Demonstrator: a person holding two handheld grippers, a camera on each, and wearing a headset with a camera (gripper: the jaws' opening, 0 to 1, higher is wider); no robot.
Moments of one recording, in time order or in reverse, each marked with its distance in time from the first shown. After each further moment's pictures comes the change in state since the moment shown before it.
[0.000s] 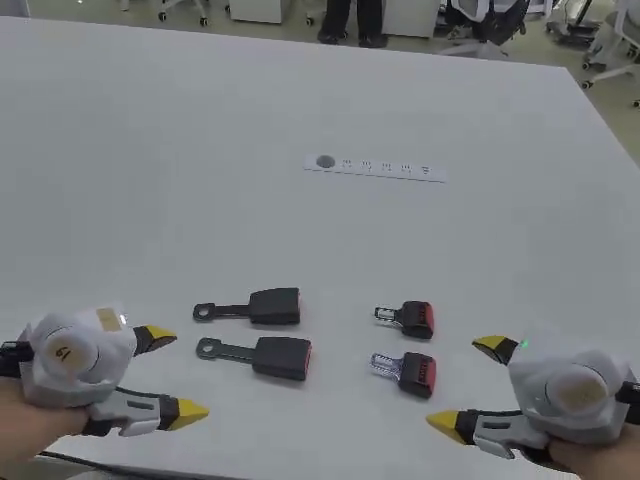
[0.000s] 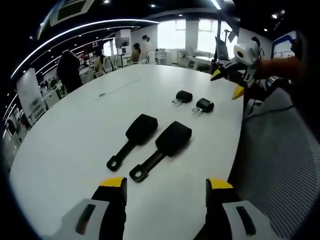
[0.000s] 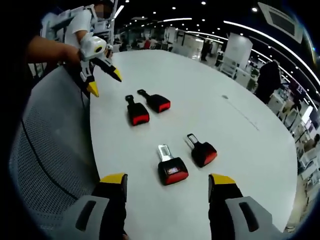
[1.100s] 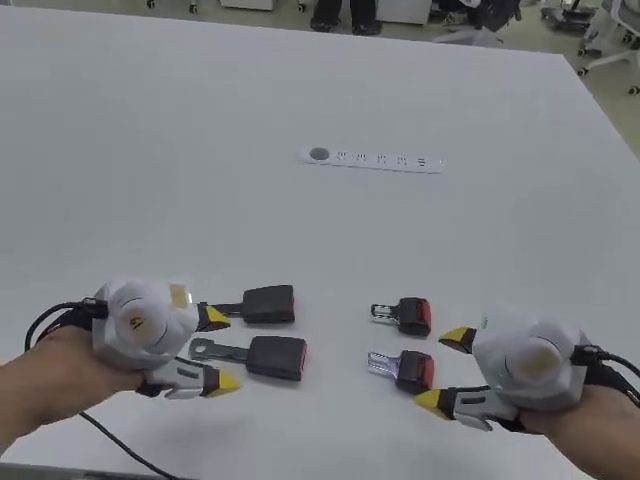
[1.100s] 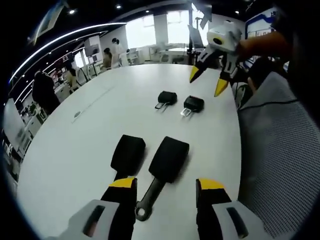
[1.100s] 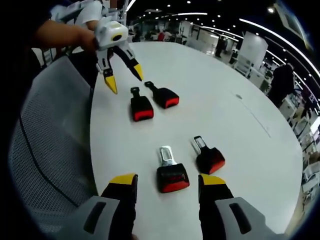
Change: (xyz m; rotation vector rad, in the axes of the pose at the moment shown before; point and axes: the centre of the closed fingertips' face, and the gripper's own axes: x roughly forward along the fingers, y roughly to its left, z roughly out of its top) left arm 0.050 -0.003 0.040 0.224 0.041 -0.121; right arm 0.032 -0.005 0.000 -0.073 0.068 0.086
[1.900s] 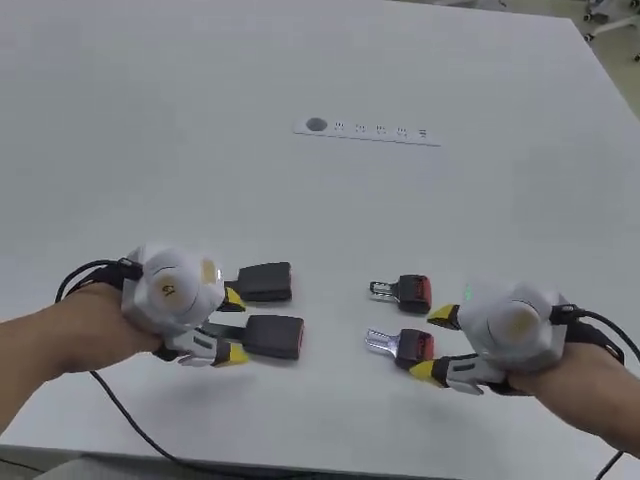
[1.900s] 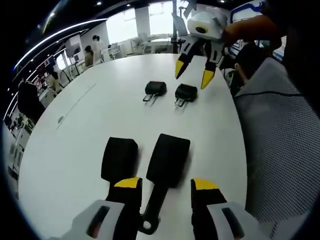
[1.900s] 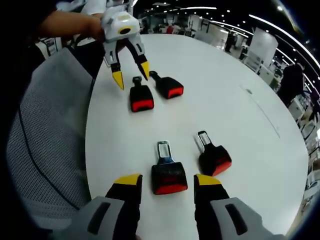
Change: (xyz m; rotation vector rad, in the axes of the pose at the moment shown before) left arm 0.028 0.002 -0.003 0.099 0.090 -0.109; right arm 0.025 -0.008 -0.010 -0.036 0.066 0.073
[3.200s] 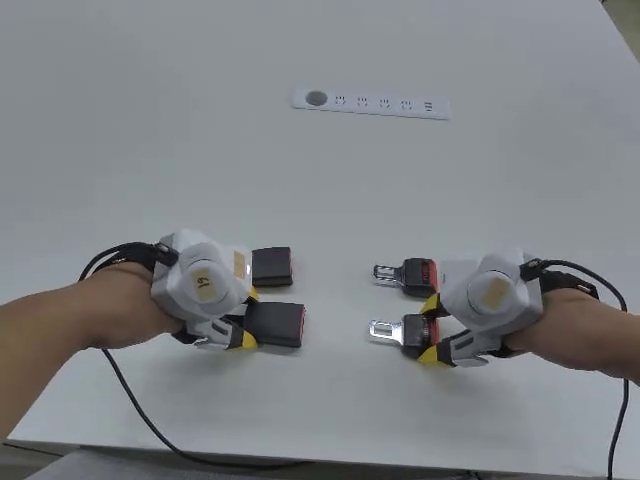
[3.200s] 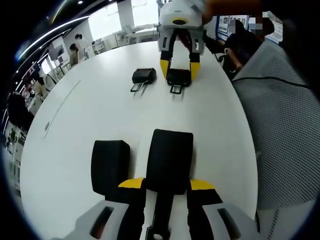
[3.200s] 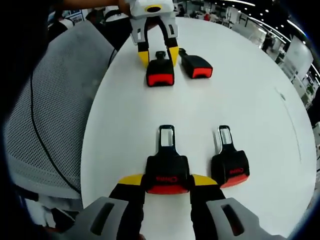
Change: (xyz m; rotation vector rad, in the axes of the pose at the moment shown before) left arm 0.028 0.006 -0.013 0.092 0.102 -0.061; right arm 0.028 0.001 -0.021 -0.228 0.160 0.233
